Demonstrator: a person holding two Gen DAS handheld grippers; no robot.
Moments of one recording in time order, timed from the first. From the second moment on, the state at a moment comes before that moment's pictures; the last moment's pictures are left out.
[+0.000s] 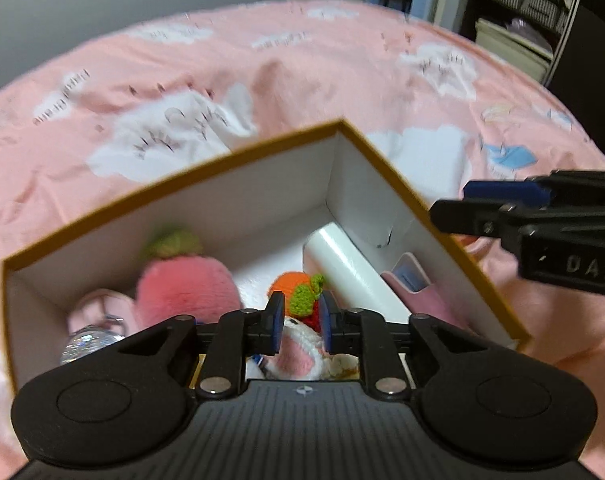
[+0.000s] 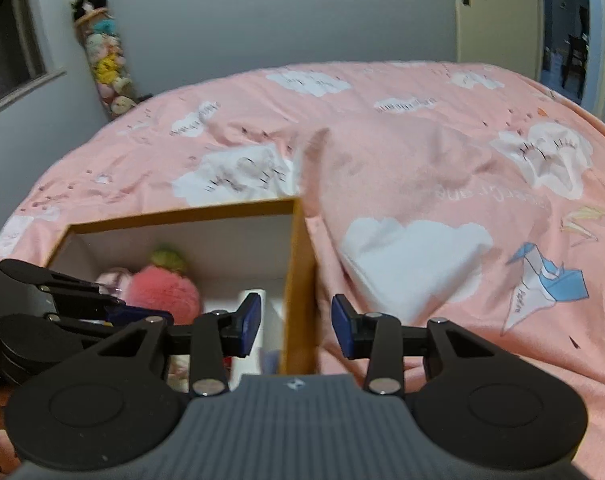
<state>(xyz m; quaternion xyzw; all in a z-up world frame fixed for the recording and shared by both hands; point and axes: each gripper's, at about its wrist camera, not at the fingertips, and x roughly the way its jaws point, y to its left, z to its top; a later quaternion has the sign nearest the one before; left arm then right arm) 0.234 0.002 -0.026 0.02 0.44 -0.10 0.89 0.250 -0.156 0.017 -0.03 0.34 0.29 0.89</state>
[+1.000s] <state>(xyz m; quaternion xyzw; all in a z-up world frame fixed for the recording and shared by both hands) 0.091 0.036 -0.084 -0.06 0.51 0.02 0.86 0.139 -0.124 -0.060 -0.07 0.47 0.39 0.79</state>
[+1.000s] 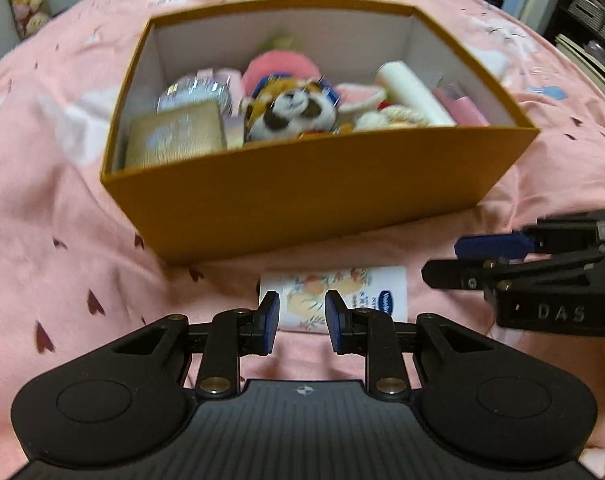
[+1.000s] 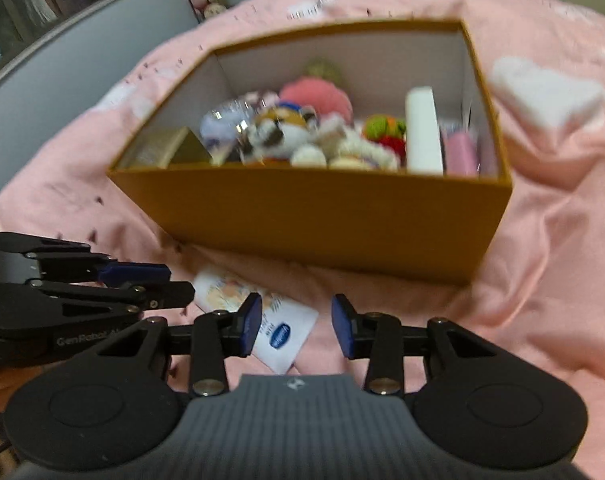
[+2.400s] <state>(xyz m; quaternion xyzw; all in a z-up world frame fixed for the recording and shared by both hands) 0.086 0.067 -0.098 -0.10 0.54 0.09 0.83 0.131 -0.085 -0.062 -0.03 0.49 0.49 0.72</state>
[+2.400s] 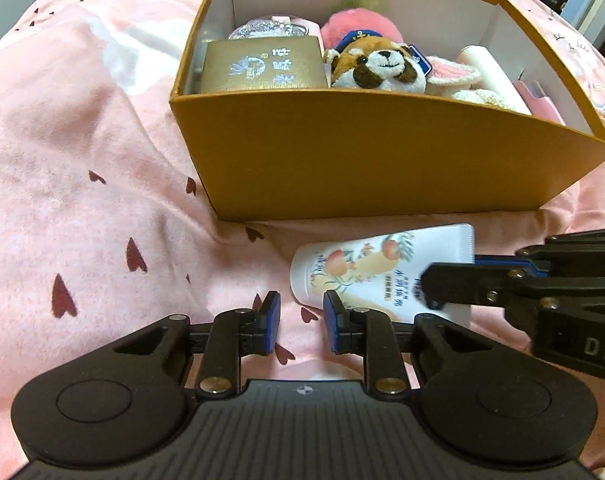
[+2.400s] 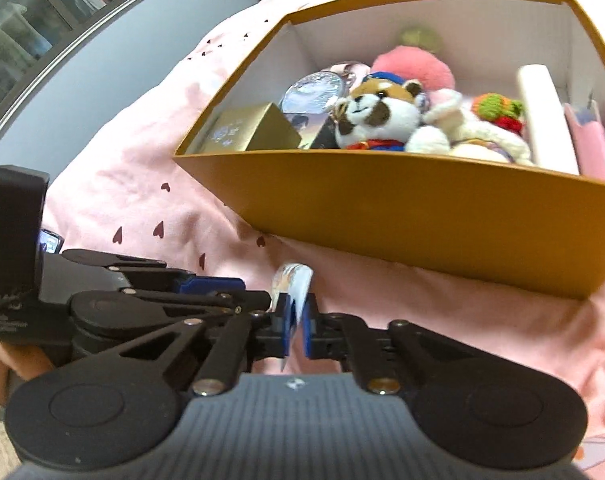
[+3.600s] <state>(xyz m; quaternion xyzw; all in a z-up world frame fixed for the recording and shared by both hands) 0.145 0.074 0.001 -0.07 0.41 0.04 0.91 0.267 -0.075 0.044 -0.04 0.37 0.36 0.86</state>
